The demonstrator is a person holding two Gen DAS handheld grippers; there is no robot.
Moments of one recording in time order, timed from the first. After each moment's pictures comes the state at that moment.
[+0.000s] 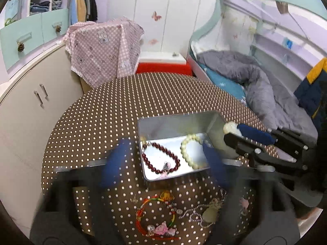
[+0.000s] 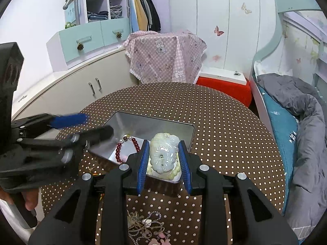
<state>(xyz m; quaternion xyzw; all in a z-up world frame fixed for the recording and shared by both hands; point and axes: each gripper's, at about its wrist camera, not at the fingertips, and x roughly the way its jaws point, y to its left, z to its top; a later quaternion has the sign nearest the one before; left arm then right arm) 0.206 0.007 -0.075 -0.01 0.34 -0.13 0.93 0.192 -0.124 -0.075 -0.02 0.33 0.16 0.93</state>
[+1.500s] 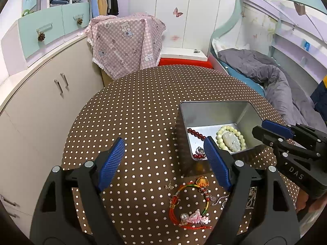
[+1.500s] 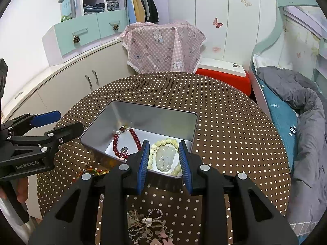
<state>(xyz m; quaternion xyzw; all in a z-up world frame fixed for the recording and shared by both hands) 0.195 0.039 -0.090 0.00 0.37 -0.06 0.93 0.196 -0.116 -0.091 -0.02 0.36 0.15 0.92</state>
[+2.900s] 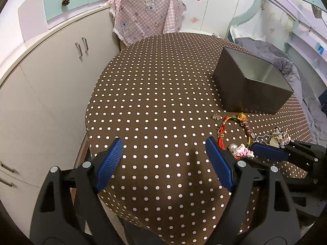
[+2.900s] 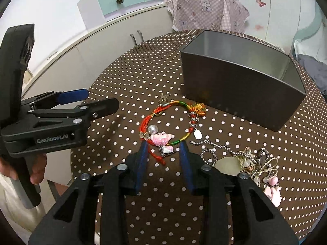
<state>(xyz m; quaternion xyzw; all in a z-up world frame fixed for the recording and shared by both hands) 0.139 0.106 -0.140 -0.04 0.43 -0.02 0.90 0.134 -0.033 -0.142 -0.05 0.45 0.27 0.85</state>
